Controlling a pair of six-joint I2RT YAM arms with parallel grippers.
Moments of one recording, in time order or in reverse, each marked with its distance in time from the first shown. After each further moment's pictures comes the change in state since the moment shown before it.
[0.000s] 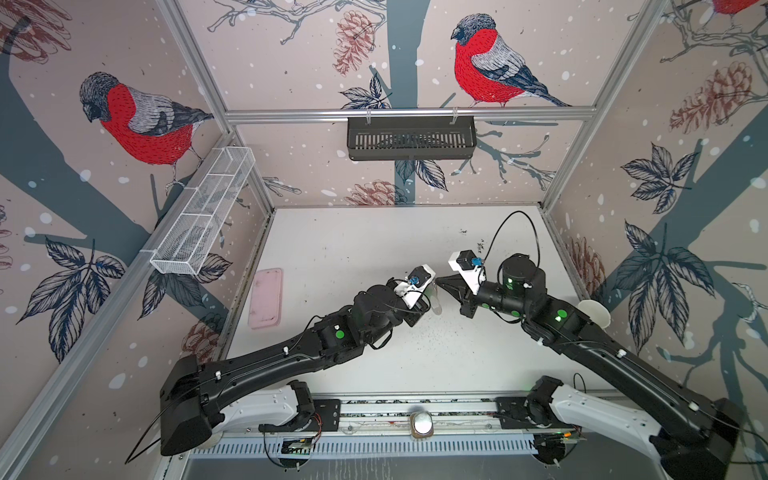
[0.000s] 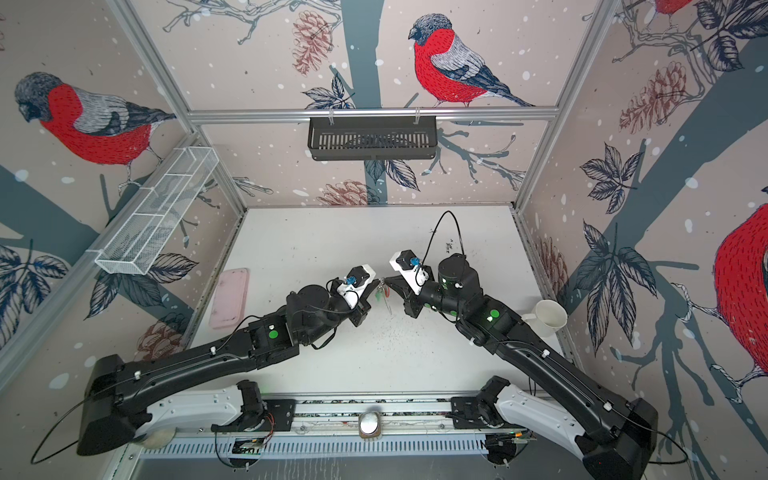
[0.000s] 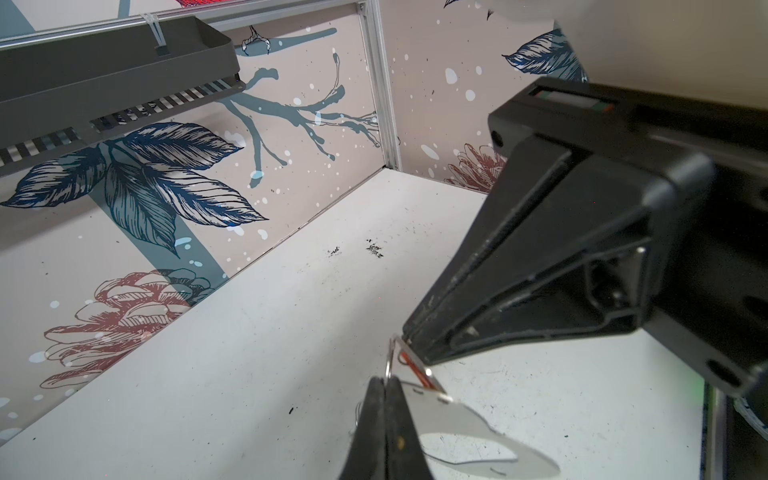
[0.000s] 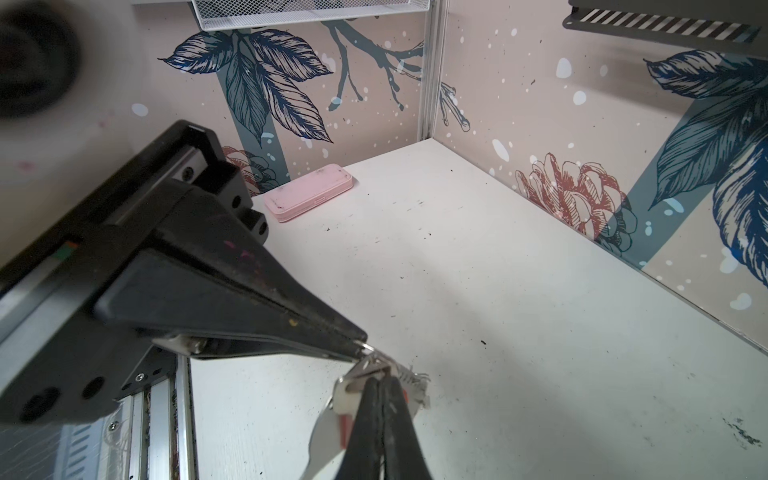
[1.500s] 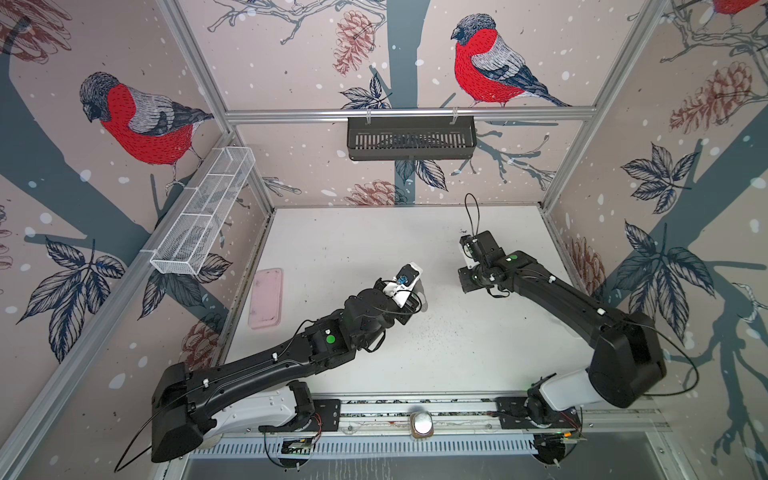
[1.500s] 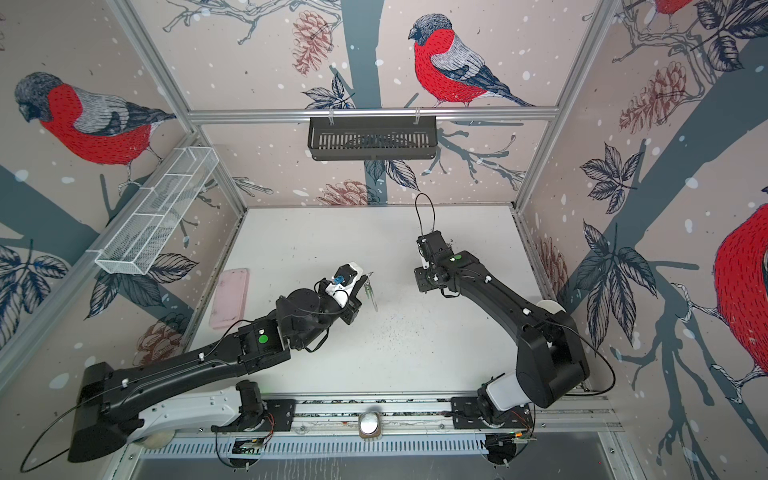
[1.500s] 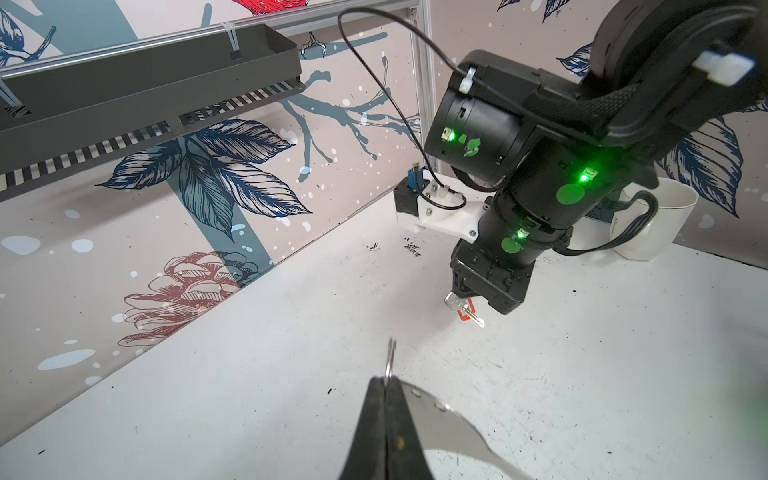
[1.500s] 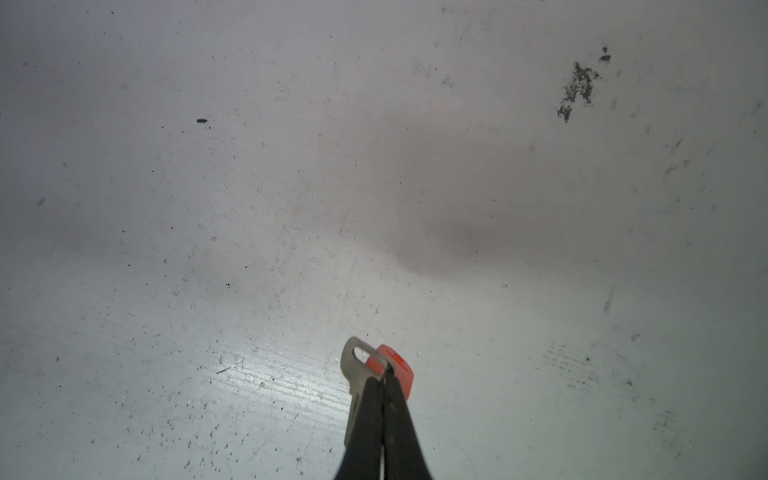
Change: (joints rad) left arm -0.004 -0.076 -0.035 -0.019 -0.130 -0.005; right arm -0.243 0.549 0.254 -0.478 0.434 0.270
